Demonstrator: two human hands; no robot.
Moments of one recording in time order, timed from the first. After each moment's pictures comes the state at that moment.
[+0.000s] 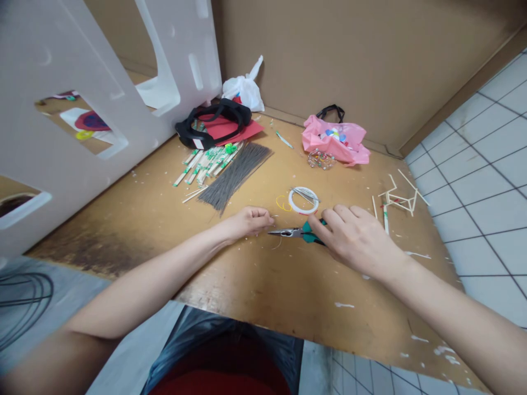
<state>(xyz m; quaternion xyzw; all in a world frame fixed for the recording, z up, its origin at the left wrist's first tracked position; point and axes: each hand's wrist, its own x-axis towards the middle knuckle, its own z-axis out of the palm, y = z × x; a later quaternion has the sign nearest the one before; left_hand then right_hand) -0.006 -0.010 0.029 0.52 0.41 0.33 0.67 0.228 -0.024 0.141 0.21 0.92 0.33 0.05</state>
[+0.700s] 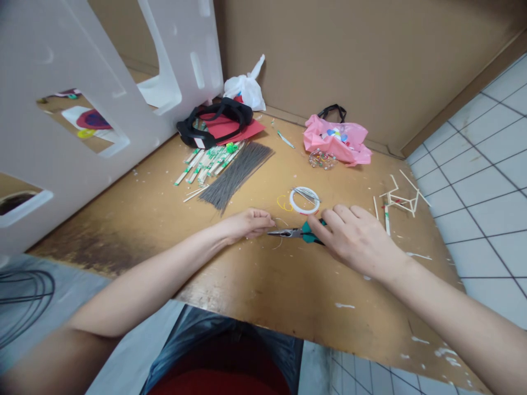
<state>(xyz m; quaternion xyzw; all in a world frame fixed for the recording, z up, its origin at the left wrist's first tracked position) -0.007 -0.010 0.033 0.47 0.36 0.30 0.75 0.224 -0.024 0.142 0.21 0.92 0.33 0.04</state>
